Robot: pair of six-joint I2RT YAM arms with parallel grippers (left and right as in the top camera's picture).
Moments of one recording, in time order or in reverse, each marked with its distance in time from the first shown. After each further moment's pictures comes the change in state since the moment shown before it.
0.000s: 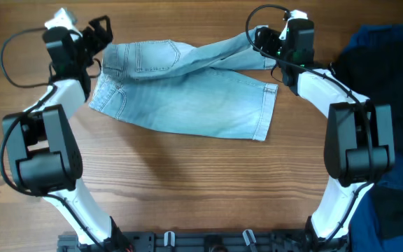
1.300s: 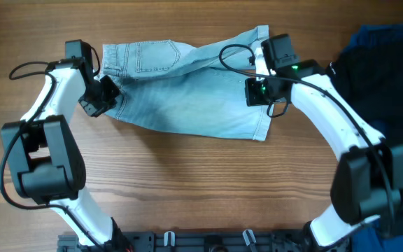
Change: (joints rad) left arm -0.056 -0.068 0.100 -1.269 -0.264 0.097; right arm 0.168 -0.255 0.025 -0.938 -0.100 -0.213
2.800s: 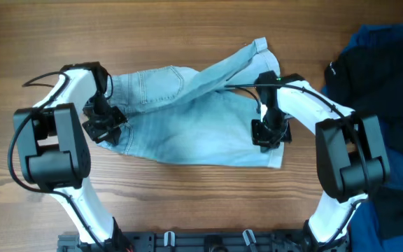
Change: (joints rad) left arm -0.042 0.090 -0.023 -0.381 -0.098 -0.030; right arm 0.001 0.171 -0.134 -0.327 0.041 0.156
